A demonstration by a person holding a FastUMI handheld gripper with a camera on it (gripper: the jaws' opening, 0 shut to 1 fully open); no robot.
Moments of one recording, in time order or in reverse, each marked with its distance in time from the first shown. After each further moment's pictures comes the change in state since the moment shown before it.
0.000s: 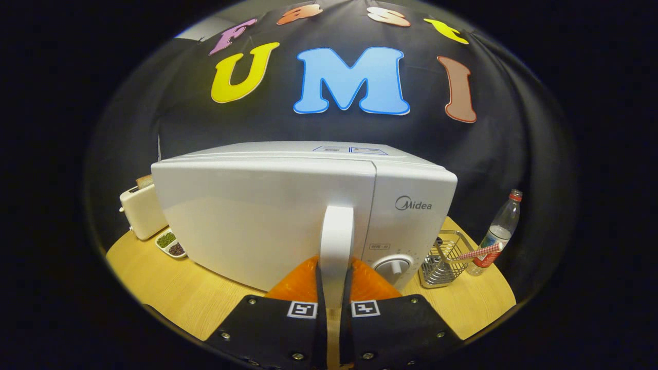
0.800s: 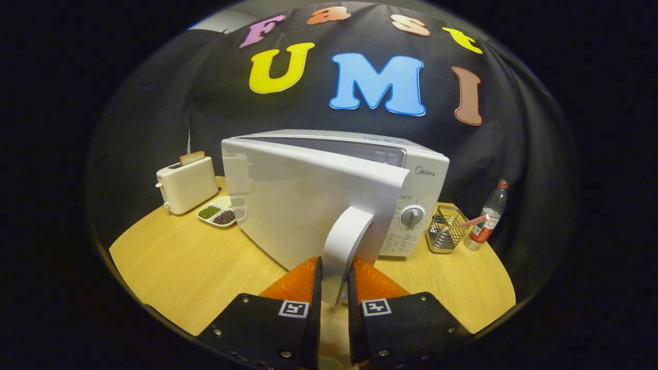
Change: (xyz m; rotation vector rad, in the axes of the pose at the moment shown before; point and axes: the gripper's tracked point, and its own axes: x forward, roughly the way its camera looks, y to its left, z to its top) arm -0.110 0.068 -0.039 -0.066 0.057 0.058
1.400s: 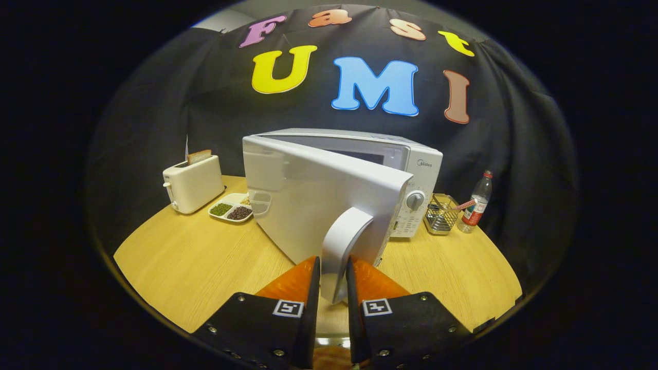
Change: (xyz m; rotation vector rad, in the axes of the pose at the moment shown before) arm -0.048 0.054 -0.015 0.051 0.010 -0.074
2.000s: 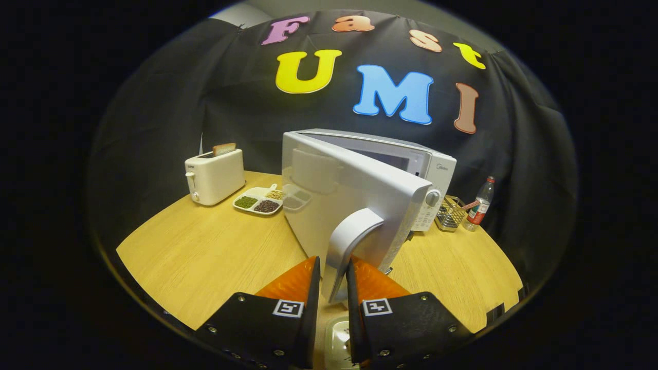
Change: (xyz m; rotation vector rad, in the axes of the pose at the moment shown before) arm -0.042 0.082 -0.014 -0.070 -0.017 0.015
